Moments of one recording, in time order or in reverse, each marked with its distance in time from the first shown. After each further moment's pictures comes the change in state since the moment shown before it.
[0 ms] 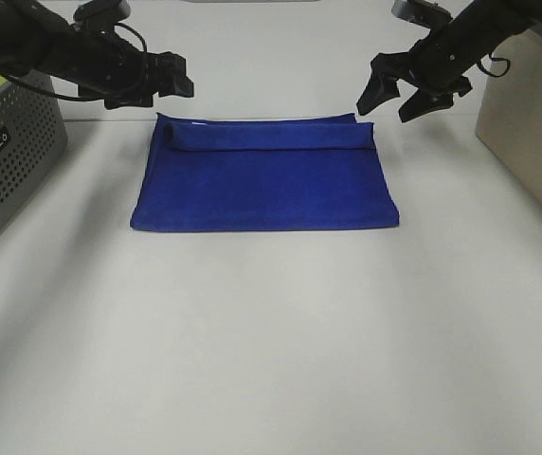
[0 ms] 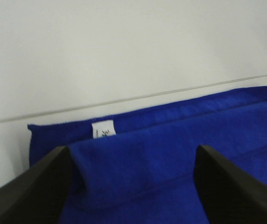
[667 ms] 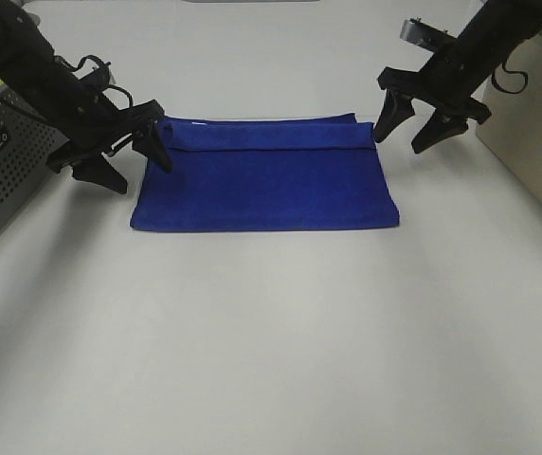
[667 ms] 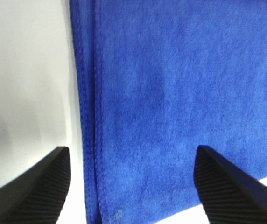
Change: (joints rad) left arm 0.042 0.001 0.013 0.302 0.507 -0.508; right arm 0.000 -0.091 0.185 -0.075 0.093 0.164
